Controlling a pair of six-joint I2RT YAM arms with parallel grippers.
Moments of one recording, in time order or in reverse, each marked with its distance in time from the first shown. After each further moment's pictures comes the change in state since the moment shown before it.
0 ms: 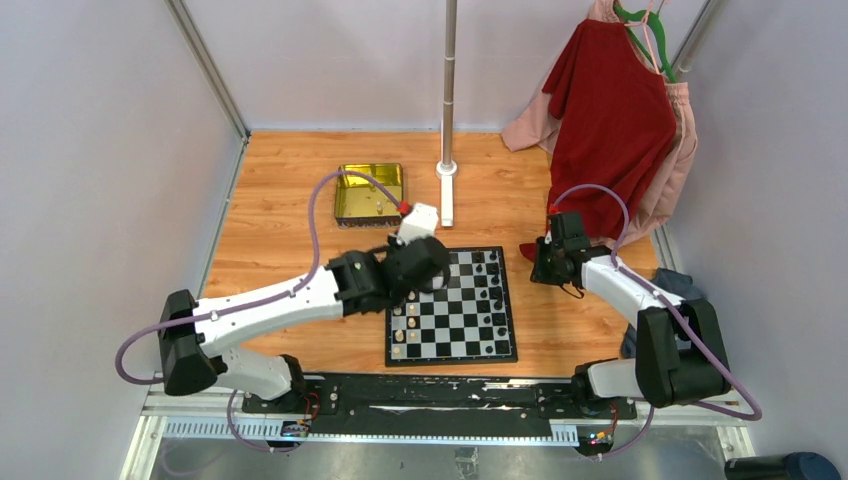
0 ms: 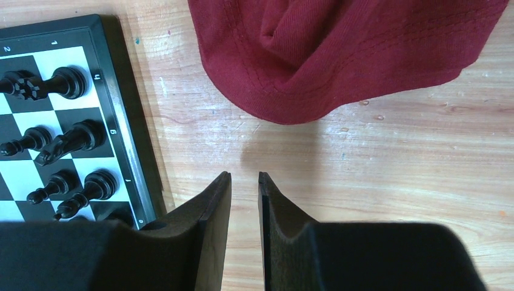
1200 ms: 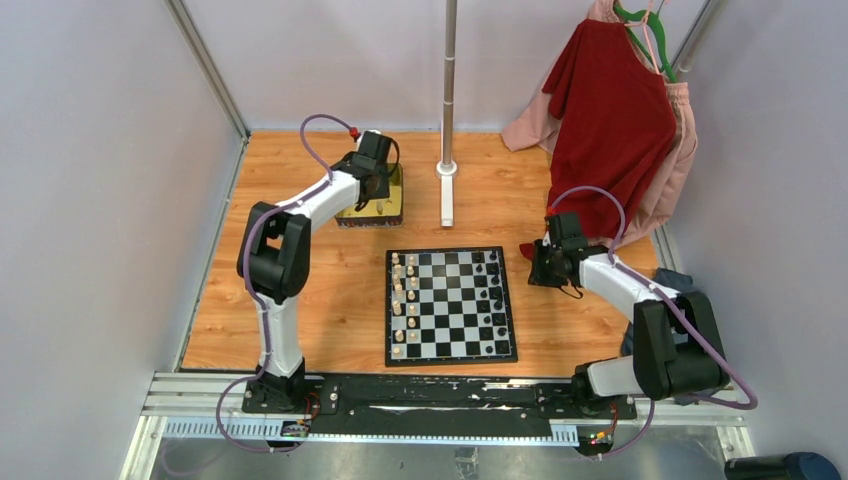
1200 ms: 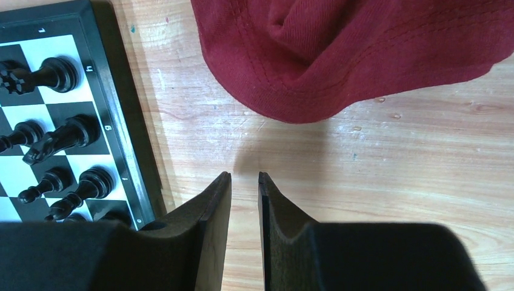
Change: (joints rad) left arm 0.843 0.652 0.343 0.342 0.349 0.272; right arm 0.000 0.026 0.000 -0.002 -0.031 0.001
